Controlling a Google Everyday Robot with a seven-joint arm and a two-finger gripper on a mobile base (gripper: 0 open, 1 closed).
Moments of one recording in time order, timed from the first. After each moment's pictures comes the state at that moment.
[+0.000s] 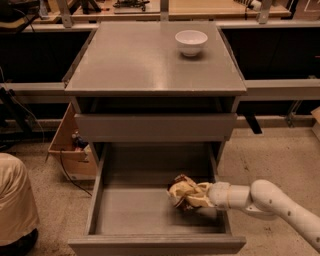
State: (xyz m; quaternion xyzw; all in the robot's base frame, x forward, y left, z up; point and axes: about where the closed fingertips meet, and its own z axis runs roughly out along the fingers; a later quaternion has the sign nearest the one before) arm 0.544 -0.136 0.475 -0.46 0.71 0.29 0.45
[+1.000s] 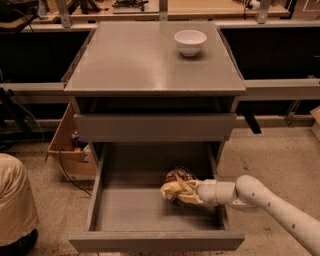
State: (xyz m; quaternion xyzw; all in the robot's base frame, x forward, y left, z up) arm 0.572 -0.099 0.438 -0.48 0.69 0.32 0.44
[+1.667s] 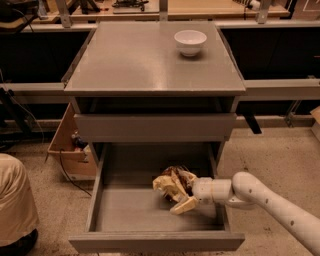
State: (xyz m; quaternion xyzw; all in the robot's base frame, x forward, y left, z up) arm 0.555 -0.067 0.473 -0.47 0.67 0.37 0.43
